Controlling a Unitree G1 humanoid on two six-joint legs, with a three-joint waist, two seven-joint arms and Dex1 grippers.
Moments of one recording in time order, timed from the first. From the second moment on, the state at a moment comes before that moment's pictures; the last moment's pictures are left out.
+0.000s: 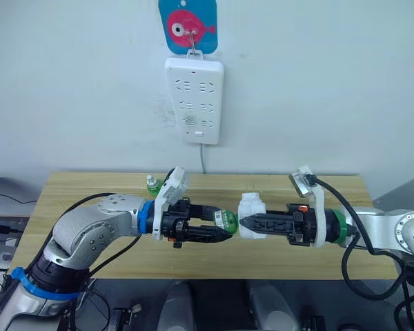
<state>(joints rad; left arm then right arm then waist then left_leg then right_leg) -0.35 0.76 -0.18 -0.36 -0.90 0.76 -1.03 -0.33 -0.86 0.12 -0.39 1.90 1.05 0.13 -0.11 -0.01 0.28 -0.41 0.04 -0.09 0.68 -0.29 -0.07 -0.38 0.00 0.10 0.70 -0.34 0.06</state>
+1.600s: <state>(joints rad) -0.09 0.55 -0.19 -0.20 -0.24 -0.48 -1.06 -0.30 -0.87 0.12 -0.42 1.94 1.05 0.13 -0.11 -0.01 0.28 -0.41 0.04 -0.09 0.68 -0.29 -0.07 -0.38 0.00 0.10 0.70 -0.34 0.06</state>
